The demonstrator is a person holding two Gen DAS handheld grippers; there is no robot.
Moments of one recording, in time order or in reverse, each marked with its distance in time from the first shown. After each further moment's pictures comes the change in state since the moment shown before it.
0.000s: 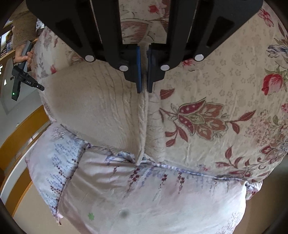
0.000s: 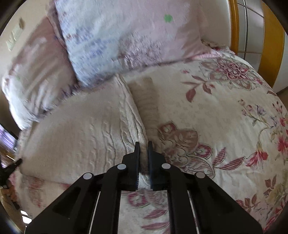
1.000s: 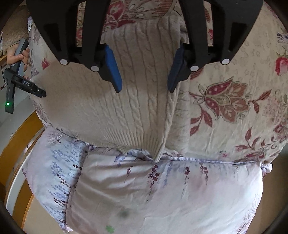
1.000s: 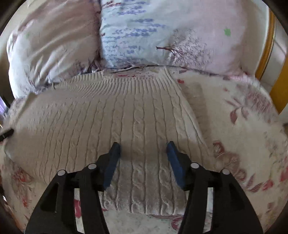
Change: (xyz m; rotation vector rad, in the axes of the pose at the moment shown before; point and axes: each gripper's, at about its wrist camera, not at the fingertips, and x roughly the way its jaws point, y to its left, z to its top) left arm 0.030 -0.042 0.013 0.105 -0.041 0.057; right arm 0.024 0.074 0.002 -0.193 -0.028 0.022
